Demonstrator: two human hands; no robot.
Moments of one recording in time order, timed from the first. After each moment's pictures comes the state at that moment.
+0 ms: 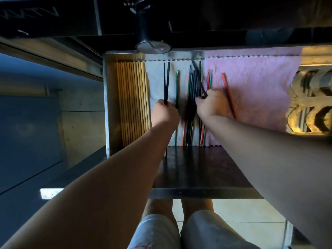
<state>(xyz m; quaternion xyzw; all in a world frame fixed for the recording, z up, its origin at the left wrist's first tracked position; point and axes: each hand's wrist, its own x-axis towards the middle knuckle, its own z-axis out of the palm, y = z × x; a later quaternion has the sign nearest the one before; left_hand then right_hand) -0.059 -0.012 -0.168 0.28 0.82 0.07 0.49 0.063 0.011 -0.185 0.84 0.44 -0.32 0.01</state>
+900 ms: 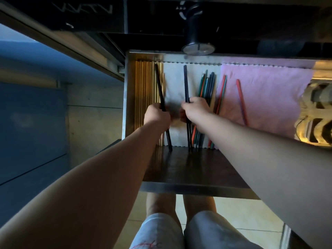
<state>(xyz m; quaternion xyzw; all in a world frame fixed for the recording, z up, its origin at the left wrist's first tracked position) -0.125 -0.020 -0.165 0.23 0.80 0.07 0.55 -0.013 0.006 -0.178 0.76 0.29 -0.58 -0.06</state>
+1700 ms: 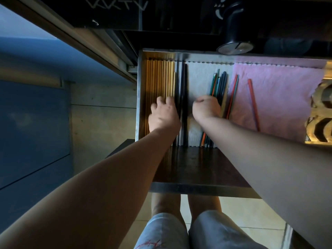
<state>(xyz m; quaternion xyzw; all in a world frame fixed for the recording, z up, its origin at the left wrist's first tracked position) -0.140 -0.024 -0.150 0.53 0.75 -0.11 0.37 -0.029 0.007 -0.172 0.83 0.32 -0.45 -0.04</state>
